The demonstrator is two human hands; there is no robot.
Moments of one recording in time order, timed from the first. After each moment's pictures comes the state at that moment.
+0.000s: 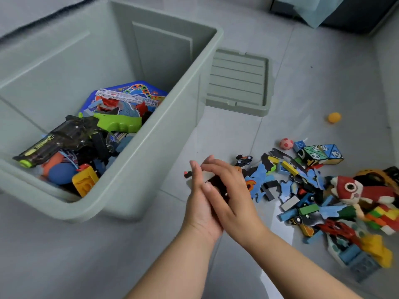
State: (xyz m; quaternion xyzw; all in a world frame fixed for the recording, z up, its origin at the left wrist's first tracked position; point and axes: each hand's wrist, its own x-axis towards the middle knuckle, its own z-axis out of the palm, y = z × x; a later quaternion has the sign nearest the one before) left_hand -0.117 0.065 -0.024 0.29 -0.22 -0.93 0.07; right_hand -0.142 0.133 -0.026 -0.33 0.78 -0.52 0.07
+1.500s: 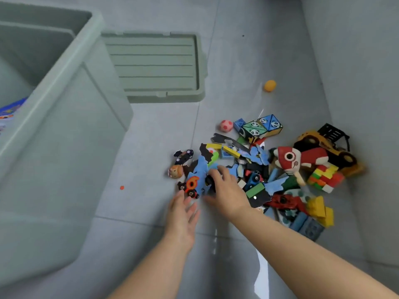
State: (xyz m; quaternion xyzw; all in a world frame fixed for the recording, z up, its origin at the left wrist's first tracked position) left_hand -0.174 0.144 -0.108 0.52 -0.34 -0.78 -0.05; right_hand -0.240 0.246 -0.137 -0.15 0.95 -0.20 0.21
